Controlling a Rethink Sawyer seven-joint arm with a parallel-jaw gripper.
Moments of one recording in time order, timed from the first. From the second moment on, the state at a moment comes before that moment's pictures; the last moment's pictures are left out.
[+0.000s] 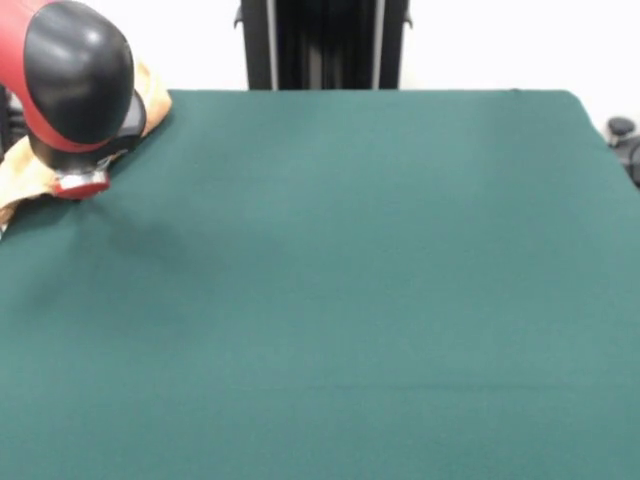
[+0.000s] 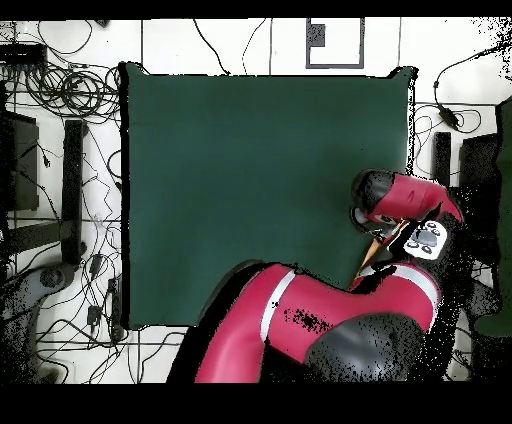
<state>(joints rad) -0.27 -0.01 -0.57 1.01 -0.03 0.96 2.51</state>
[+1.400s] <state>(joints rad) -0.22 0.04 -0.62 1.02 0.00 0.95 2.51</state>
